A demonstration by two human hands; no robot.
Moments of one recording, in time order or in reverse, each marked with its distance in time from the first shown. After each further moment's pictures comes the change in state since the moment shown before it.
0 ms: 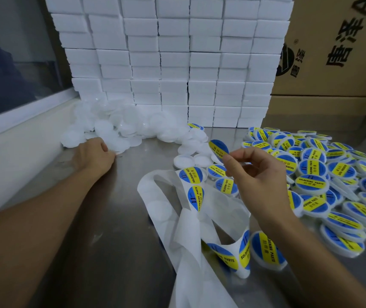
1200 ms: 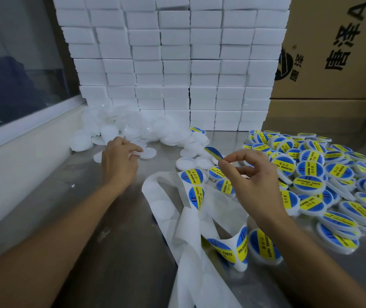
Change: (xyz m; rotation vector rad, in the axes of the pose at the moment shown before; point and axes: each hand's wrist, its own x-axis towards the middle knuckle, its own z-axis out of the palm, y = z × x) left_hand -0.062 0.042 -0.011 -0.196 0.102 0.368; right_hand -0.003 0.002 0.000 -0.027 -0.036 -0.002
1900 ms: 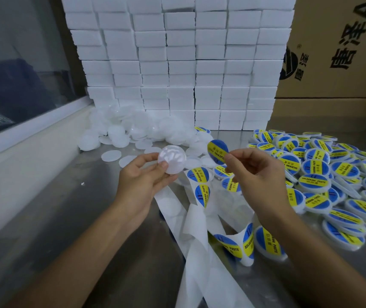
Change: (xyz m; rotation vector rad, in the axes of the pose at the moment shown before) left_hand -0.069 0.070 -0.050 -1.280 -0.242 -0.622; right_hand -0.005 -0.016 0.004 0.116 -0.008 0.030
